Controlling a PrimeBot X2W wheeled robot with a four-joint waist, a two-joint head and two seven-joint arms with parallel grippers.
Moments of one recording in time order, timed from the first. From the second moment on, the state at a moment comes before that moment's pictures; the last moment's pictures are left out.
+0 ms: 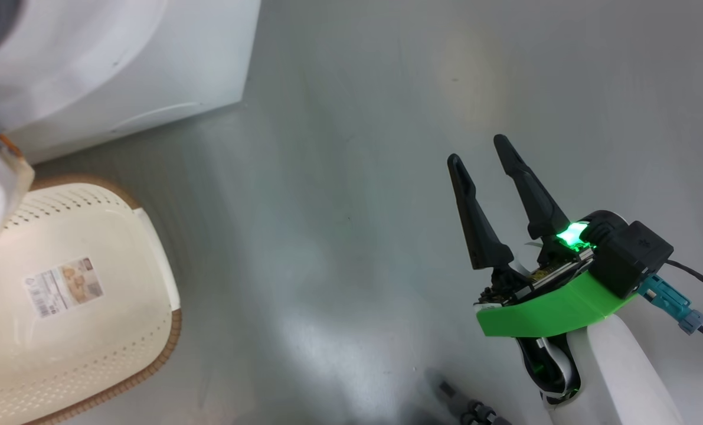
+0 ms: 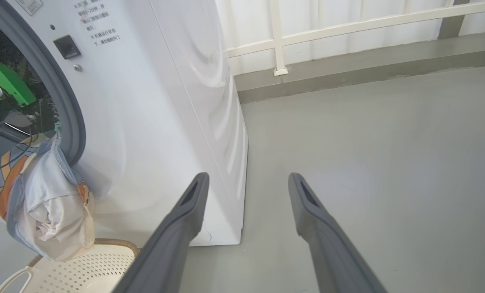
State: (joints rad) left arm -1.43 0.51 -0.14 1.04 -0.36 -0.06 -0.17; right arm -0.35 -0.05 0.24 -0.02 0.36 0.13 -0.26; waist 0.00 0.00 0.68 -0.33
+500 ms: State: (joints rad) left arm -0.98 0.43 -0.10 0.74 -0.42 0.00 -0.25; right arm -0.31 -0.05 0.19 0.01 0.30 0.13 -0.26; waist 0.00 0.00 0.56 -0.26
